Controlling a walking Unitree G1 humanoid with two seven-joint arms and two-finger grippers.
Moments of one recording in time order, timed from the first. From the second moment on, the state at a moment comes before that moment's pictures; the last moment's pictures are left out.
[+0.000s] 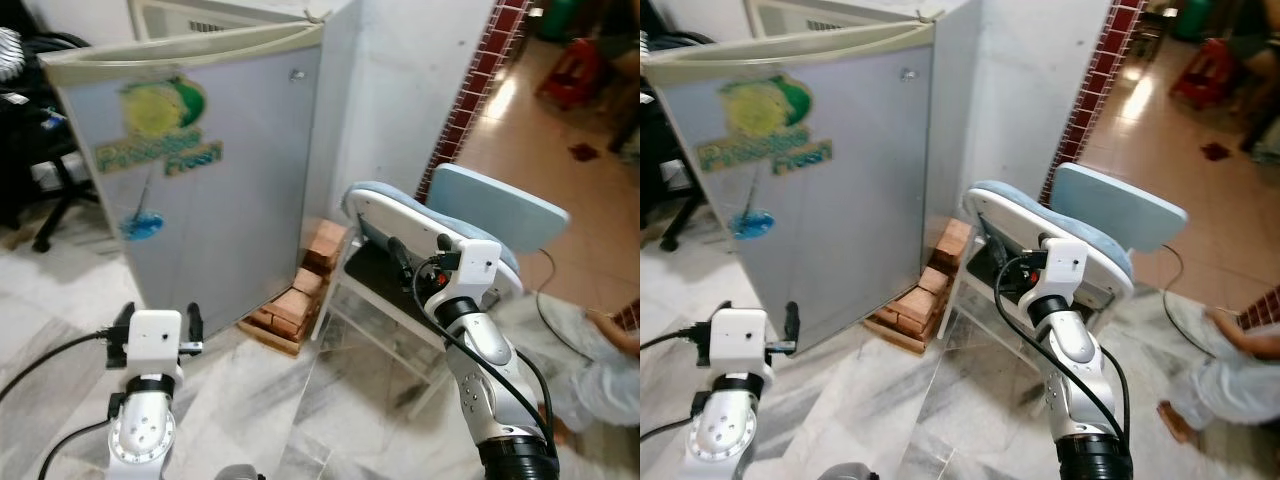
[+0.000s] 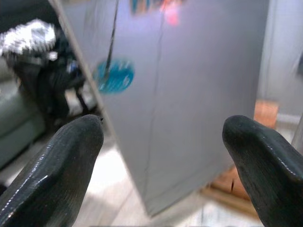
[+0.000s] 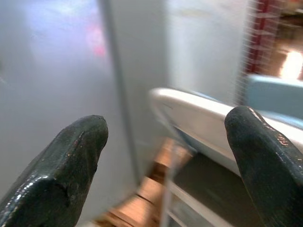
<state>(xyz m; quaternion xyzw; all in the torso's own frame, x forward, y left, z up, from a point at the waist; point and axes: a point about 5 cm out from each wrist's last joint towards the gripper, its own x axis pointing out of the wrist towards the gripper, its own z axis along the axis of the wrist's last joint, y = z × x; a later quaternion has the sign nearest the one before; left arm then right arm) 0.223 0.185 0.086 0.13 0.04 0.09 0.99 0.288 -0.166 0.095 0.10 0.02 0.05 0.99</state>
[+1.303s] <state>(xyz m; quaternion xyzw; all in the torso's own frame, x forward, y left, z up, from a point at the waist) 0.235 0.201 0.092 0.09 0.03 0.09 0.99 0.293 -0.173 0.095 0.08 0.02 0.01 1.00</state>
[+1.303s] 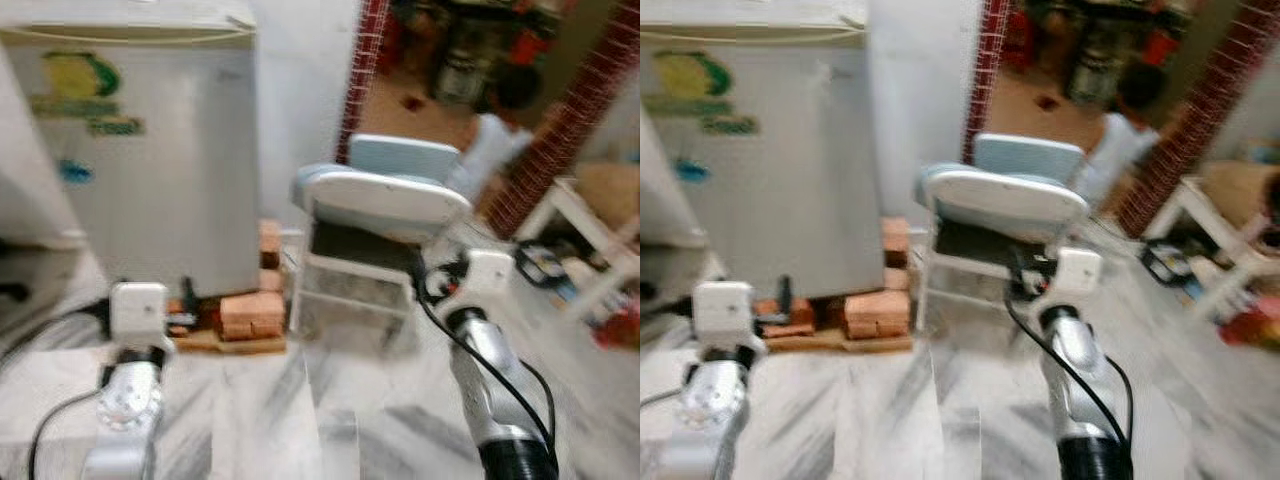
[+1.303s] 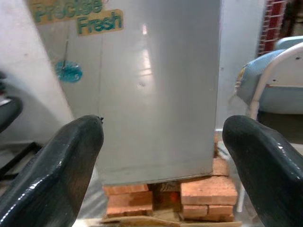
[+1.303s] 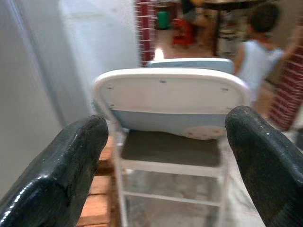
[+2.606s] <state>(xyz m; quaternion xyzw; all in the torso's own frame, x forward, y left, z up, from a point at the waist) 0.236 0.175 0.082 0.07 0.05 0.03 1.00 0.291 -0.172 0.084 0.09 0.04 0.01 1.00</state>
